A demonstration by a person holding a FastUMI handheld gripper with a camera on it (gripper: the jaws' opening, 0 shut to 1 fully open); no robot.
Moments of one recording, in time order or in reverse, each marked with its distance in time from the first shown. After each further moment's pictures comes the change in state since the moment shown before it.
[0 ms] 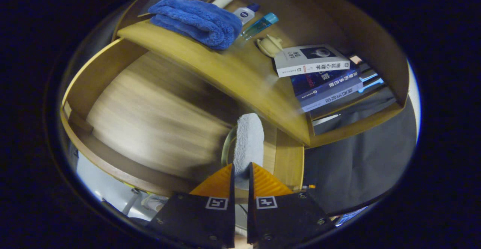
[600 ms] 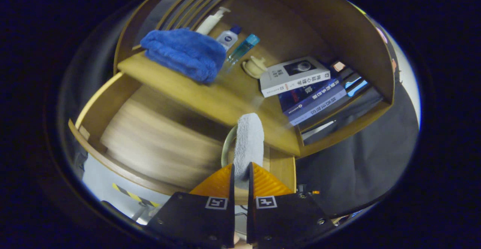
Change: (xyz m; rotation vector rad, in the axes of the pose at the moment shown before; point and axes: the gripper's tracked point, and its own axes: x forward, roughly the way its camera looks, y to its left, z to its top) arm -0.031 -0.028 0.049 0.153 -0.183 0.020
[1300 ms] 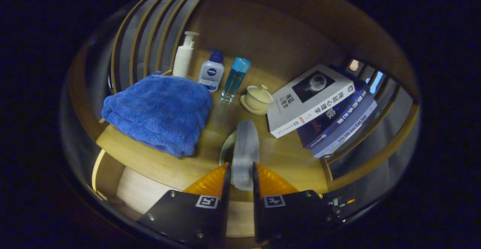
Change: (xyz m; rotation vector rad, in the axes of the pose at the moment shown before) arm 0.085 -0.007 0.099 0.214 -0.154 0.190
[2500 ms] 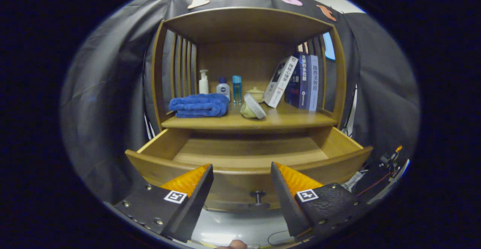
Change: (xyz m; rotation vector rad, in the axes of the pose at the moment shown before) arm -0.136 0.043 -0.177 0.391 -0.309 0.128
